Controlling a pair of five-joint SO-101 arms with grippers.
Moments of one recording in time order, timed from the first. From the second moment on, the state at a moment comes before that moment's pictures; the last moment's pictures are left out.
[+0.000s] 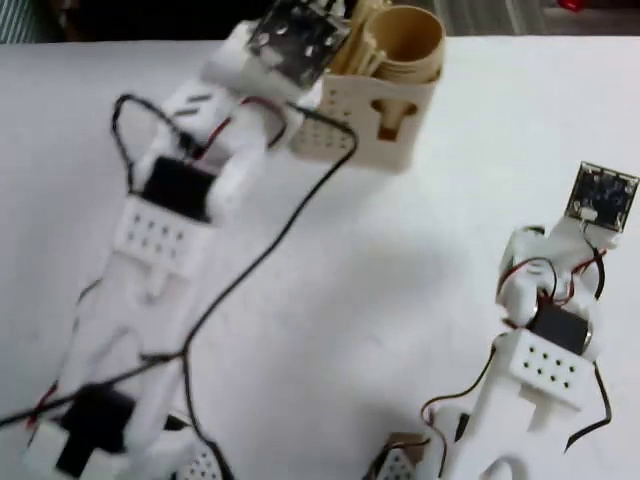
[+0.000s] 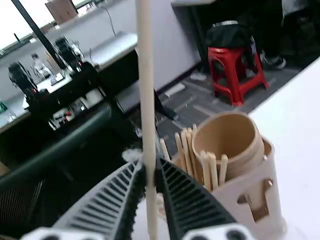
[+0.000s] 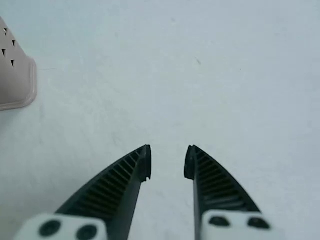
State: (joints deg) left arm 18.9 -13.3 -6.2 40.0 -22.3; right arm 24.6 -50.7 56.1 42.1 7.8
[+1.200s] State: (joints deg) left arm 19.3 32.1 -53.5 56.6 -0.1; right arm 24.6 -50.7 56.2 41.3 7.8
